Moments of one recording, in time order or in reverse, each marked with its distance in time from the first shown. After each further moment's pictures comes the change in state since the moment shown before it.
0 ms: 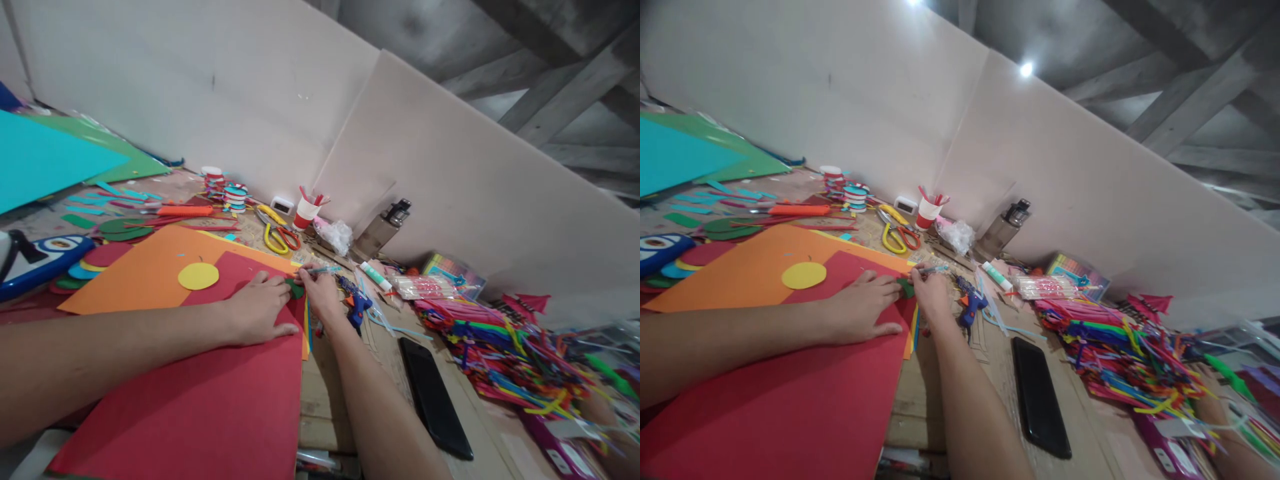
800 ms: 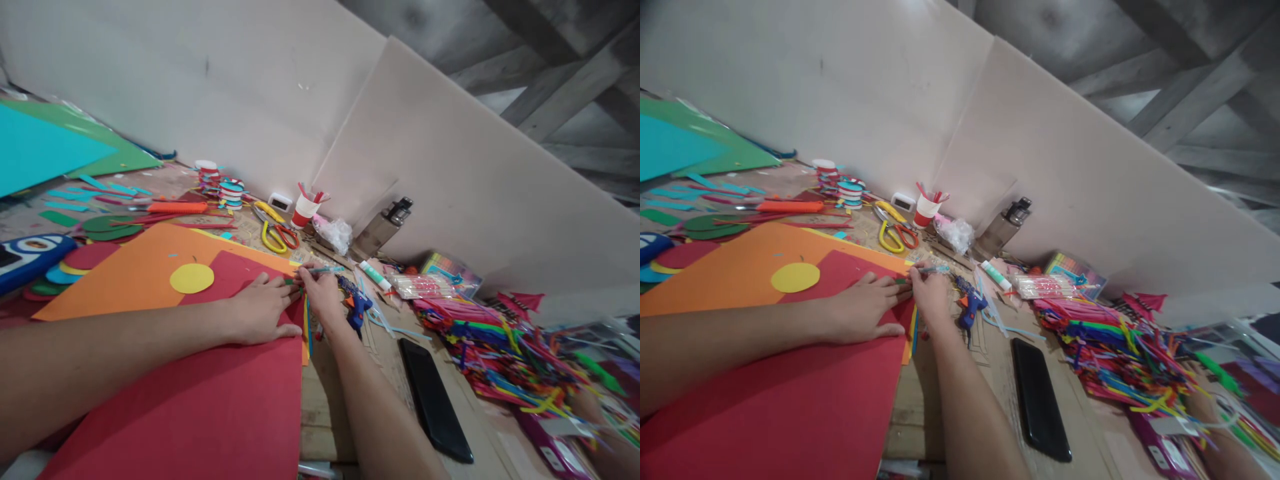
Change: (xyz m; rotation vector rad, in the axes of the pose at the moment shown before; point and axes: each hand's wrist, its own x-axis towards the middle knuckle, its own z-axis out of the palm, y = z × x) left_hand 0.012 -0.004 0.002 -0.130 -0.123 -0.014; right_hand -0.004 -0.012 -0.003 0.004 0.038 0.011
